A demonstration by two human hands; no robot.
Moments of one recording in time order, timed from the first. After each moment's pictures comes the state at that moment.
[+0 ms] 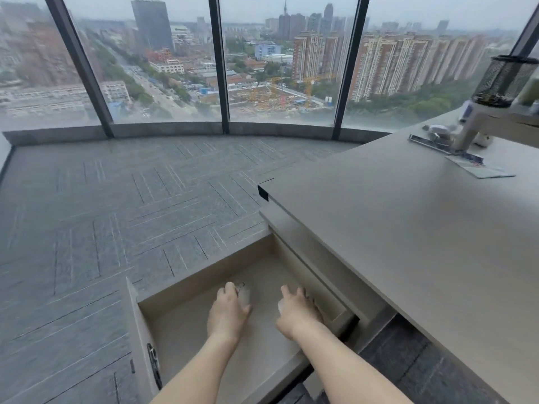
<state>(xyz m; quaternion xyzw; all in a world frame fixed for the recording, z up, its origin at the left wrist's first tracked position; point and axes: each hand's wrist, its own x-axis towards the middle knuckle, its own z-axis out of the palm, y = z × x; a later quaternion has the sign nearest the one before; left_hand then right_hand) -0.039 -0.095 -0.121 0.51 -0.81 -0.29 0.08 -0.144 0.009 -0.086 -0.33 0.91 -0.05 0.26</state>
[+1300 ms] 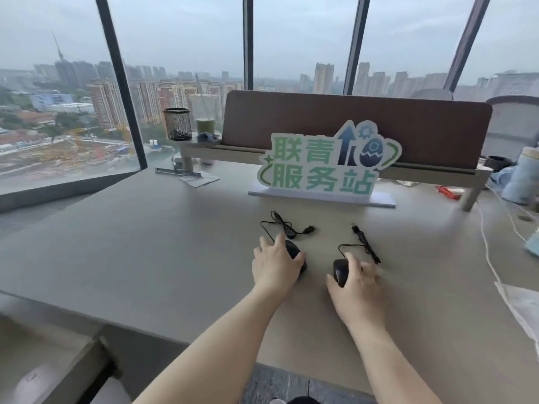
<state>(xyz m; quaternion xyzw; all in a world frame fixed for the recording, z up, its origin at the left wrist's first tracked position) -0.252 0.411 0.076 0.08 -0.94 -0.31 0.06 -0.214 0.561 0.043 0.12 0.94 -0.27 -0.17</state>
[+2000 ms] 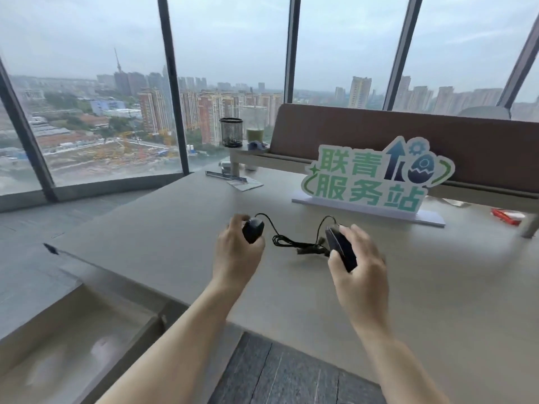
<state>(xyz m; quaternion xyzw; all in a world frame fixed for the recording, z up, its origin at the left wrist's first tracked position) -0.191 0.264 0.119 0.12 -0.84 -0.43 0.29 -0.172 0.469 0.110 -0.09 0.84 -0.43 -0.32</state>
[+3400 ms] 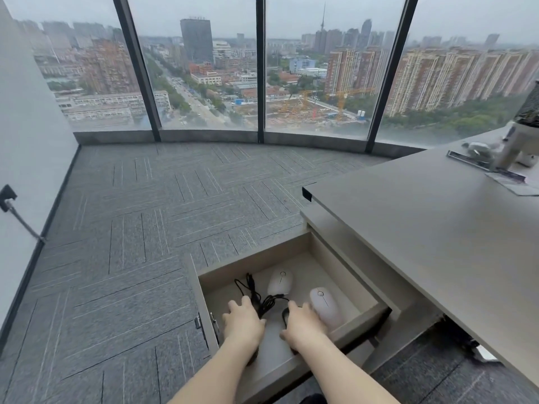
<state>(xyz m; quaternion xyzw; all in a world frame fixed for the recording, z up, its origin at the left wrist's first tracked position) 0.042 -0.070 -0.092 0.56 -0.78 -0.26 -0.05 -0.060 0.005 -0.091 -0.37 0.89 -0.01 0.27</state>
